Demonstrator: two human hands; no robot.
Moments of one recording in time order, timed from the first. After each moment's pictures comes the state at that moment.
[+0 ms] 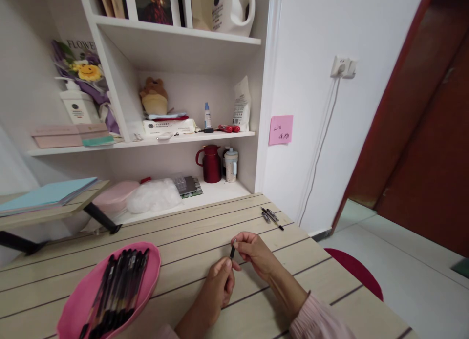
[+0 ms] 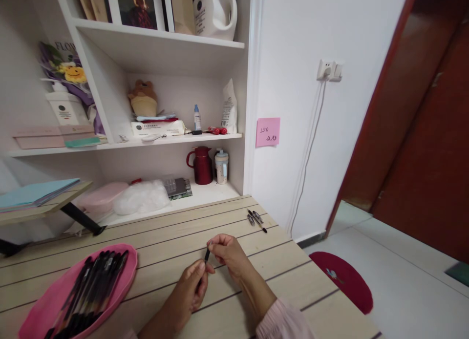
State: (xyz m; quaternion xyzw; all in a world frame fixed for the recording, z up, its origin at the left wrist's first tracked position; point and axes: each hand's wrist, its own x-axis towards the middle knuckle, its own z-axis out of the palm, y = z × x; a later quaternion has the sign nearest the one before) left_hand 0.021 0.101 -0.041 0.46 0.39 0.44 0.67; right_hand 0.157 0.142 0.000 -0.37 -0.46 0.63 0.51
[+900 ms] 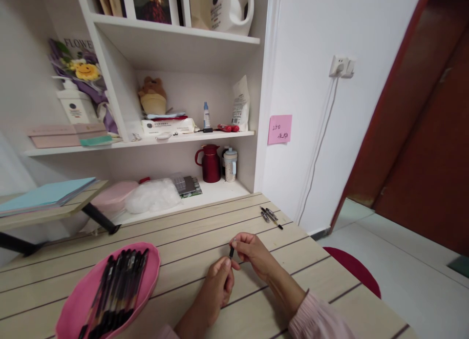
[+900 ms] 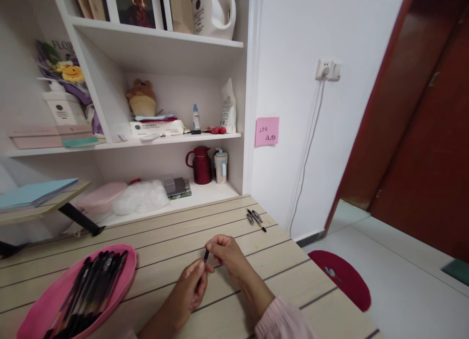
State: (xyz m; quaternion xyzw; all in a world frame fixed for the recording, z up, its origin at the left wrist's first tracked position) left_hand 0.023 0.100 -0.038 0.45 0.40 0.43 0.67; right_hand 0.155 0.142 0.000 -0.39 -0.48 0.61 0.49
